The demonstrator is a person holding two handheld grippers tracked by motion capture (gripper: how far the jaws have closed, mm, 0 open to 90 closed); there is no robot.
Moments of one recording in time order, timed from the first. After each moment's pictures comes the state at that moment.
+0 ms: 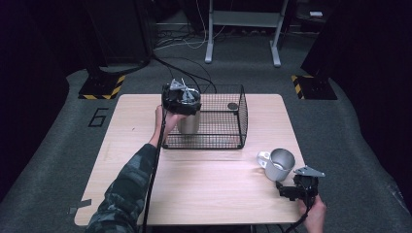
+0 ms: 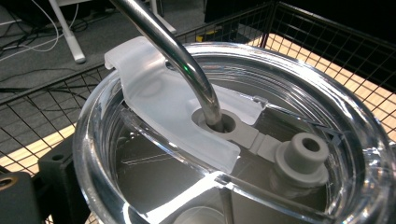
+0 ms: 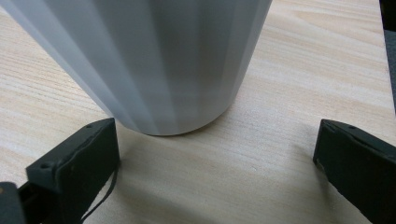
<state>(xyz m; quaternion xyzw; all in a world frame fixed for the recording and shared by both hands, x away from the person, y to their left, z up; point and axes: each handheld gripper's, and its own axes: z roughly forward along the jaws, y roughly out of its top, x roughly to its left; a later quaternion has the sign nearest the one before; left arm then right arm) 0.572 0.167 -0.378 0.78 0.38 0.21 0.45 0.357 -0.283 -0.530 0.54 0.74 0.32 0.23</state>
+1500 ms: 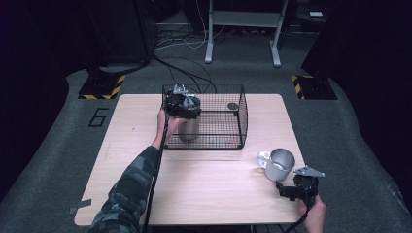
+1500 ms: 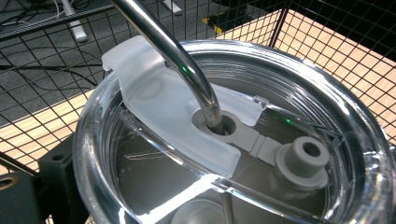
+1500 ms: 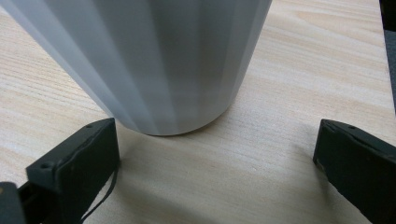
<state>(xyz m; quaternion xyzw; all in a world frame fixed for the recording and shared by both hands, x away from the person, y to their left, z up) 0.581 0.166 -0.406 0.79 0.40 0.20 0.42 0.357 -0.283 -0.530 0.54 0.74 0.32 0.23</state>
